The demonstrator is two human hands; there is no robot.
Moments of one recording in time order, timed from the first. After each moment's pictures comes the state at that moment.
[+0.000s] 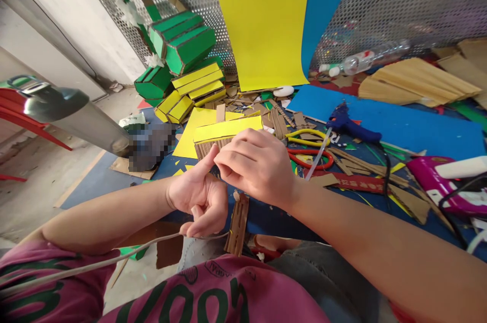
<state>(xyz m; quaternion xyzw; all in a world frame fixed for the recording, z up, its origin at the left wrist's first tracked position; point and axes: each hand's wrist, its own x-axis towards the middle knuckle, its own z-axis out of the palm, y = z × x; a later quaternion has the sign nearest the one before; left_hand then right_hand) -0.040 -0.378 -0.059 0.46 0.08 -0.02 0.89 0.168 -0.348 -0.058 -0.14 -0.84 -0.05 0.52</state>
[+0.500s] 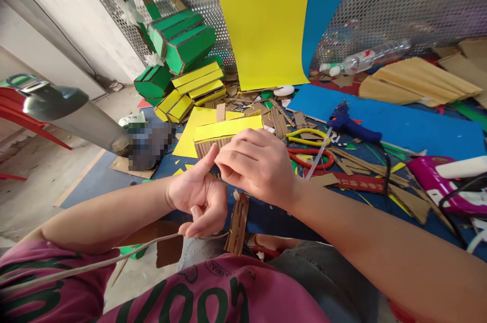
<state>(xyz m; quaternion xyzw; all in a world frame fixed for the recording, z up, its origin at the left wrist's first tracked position) -0.040 -0.379 -0.058 0.47 0.06 -0.01 0.88 0.168 -0.349 -0.055 -0.13 -0.84 -0.06 0.52</state>
